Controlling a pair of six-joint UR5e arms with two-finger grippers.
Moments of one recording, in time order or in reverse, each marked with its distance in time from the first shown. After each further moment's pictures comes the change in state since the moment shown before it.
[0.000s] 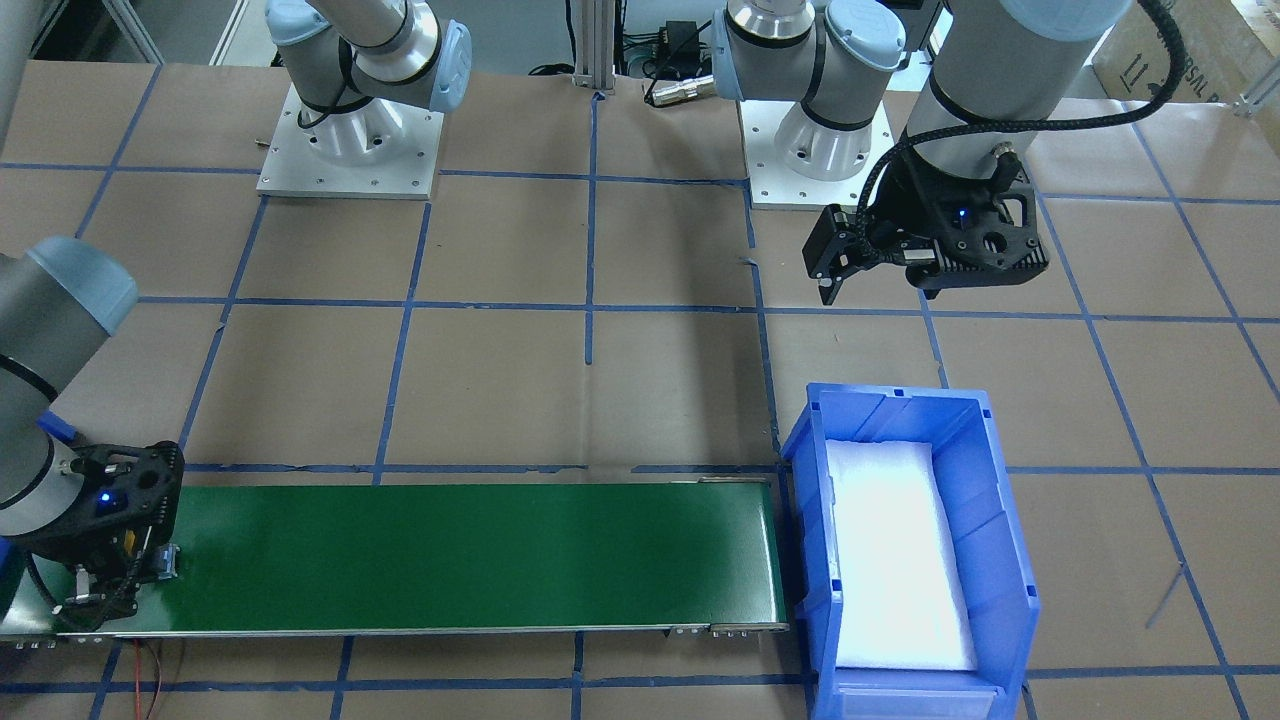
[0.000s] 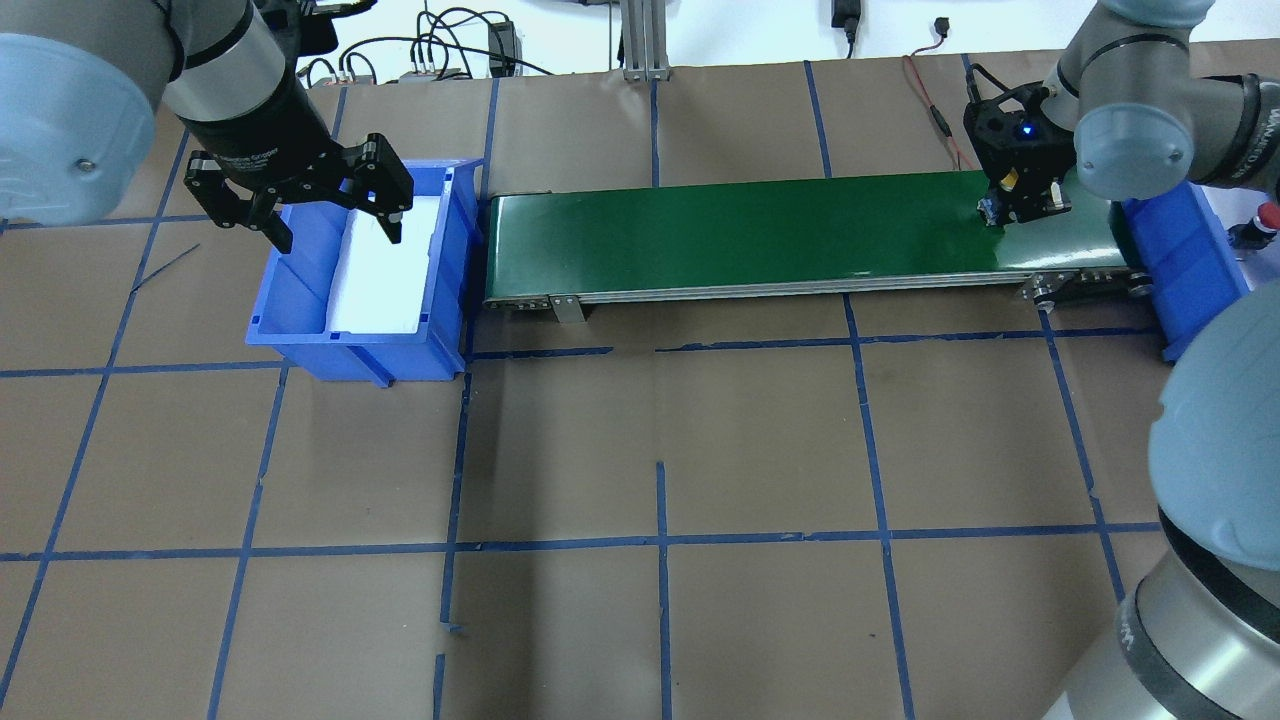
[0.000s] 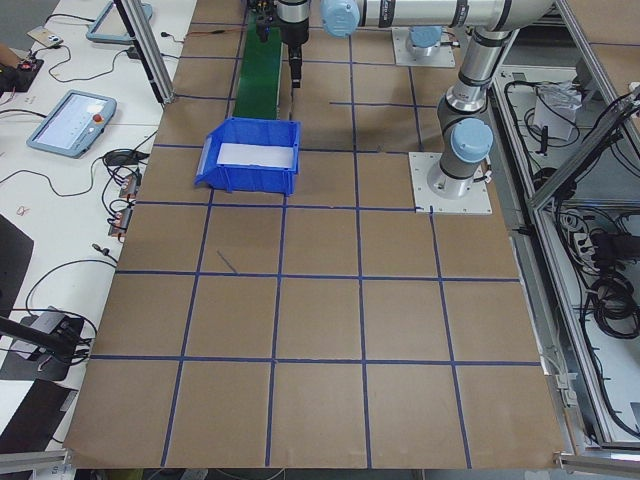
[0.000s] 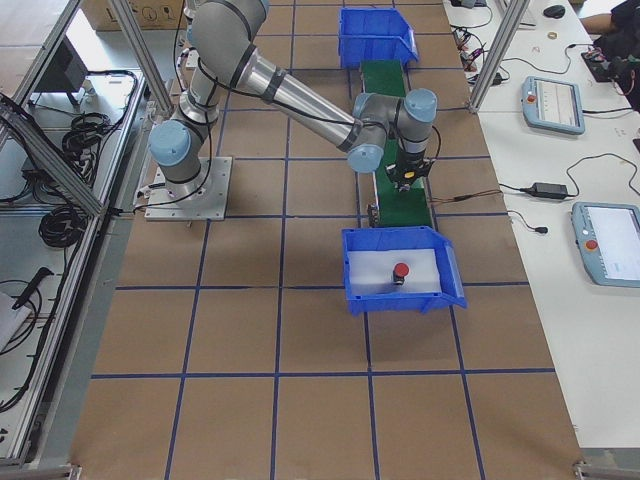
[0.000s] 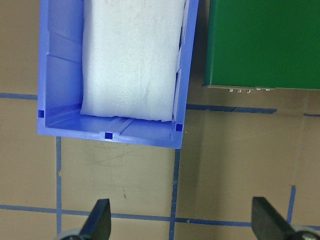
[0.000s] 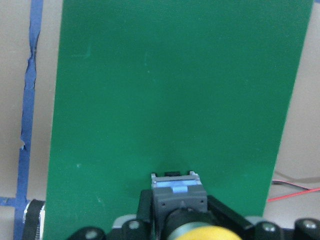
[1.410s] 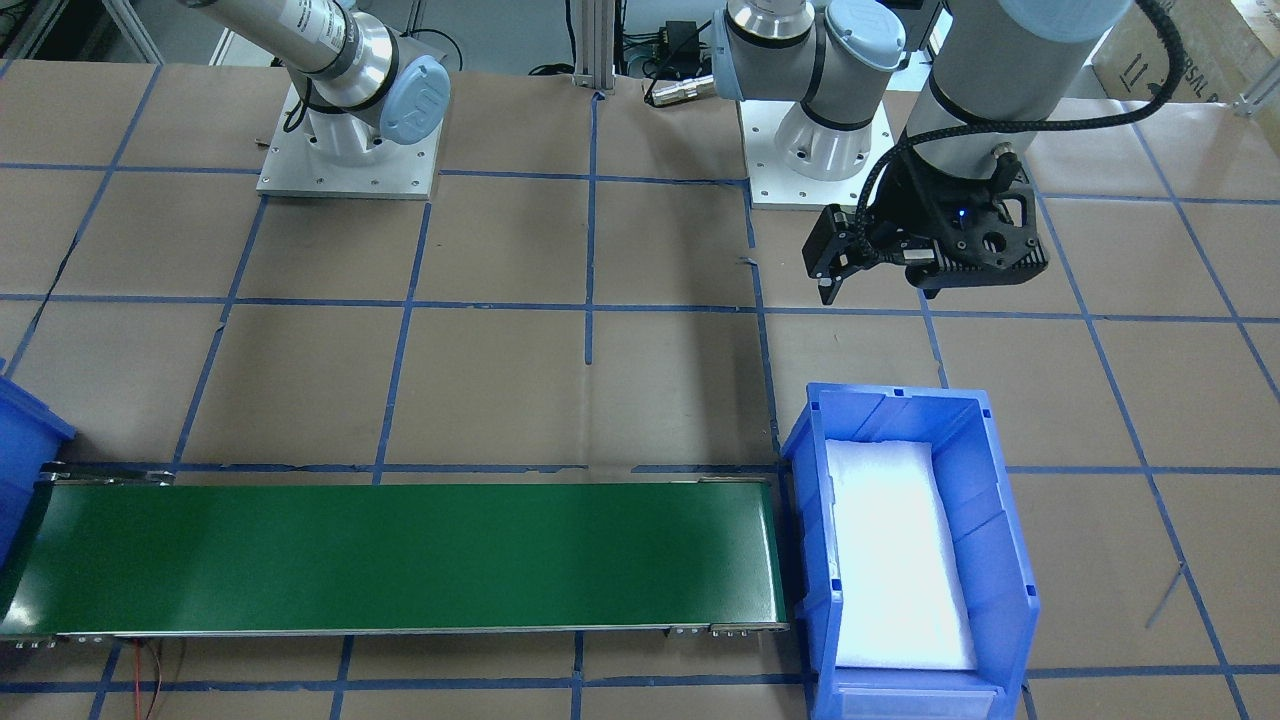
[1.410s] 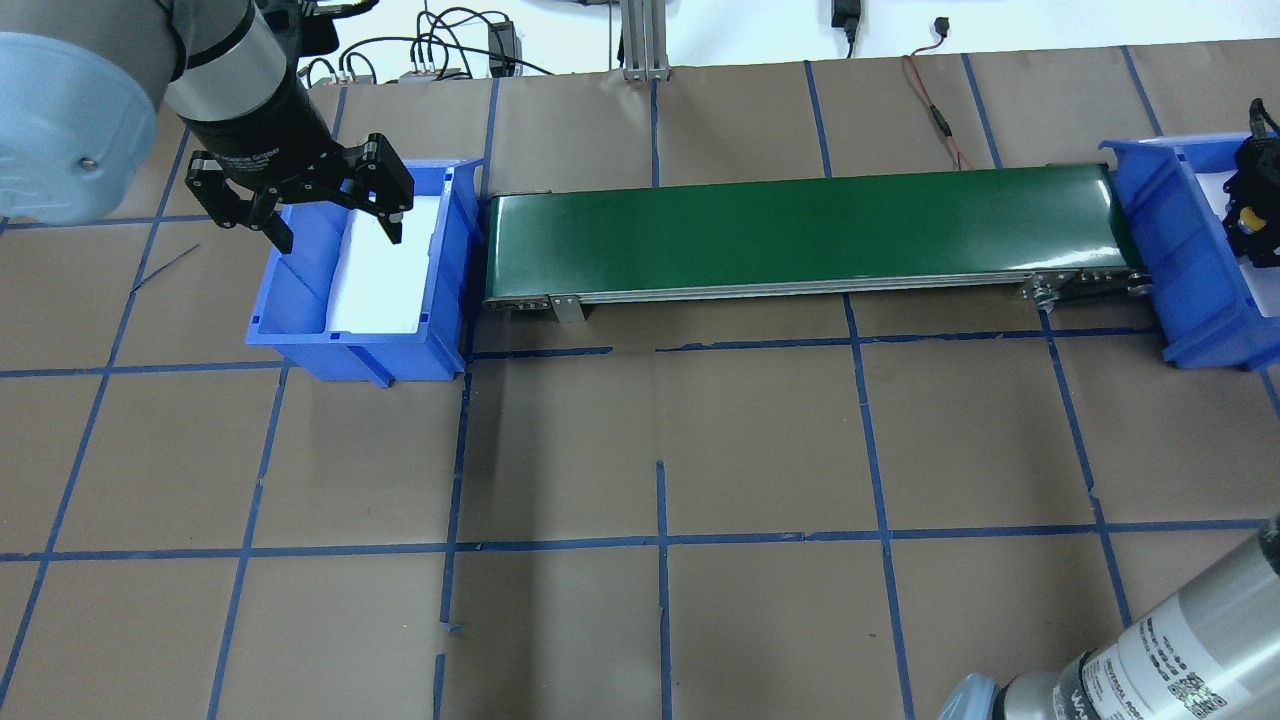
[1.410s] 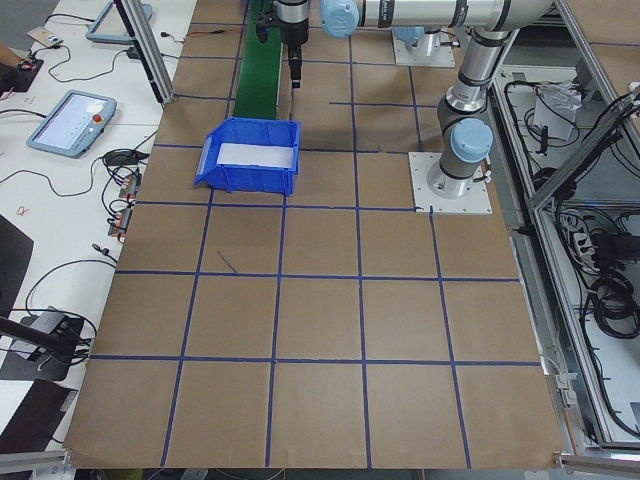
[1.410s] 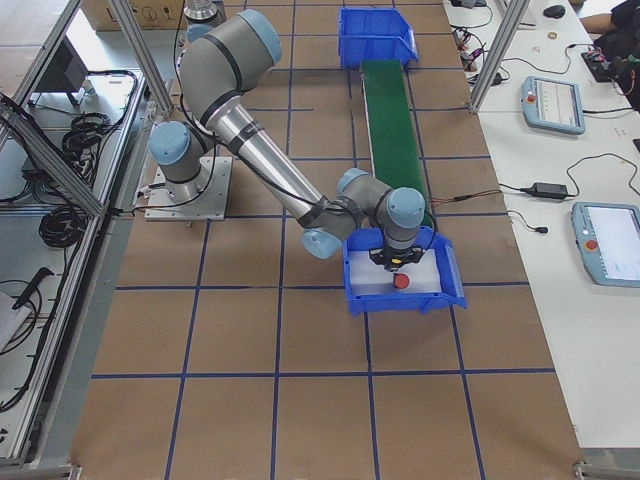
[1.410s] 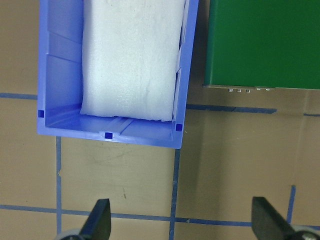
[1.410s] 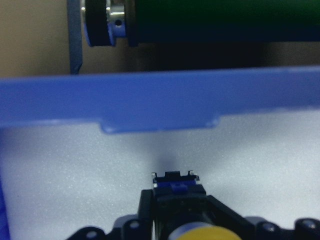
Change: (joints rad) left arm 0.000 0.000 0.000 -0.001 0.000 0.000; right arm -0.412 0.066 -0.023 -0.012 0.075 -0.237
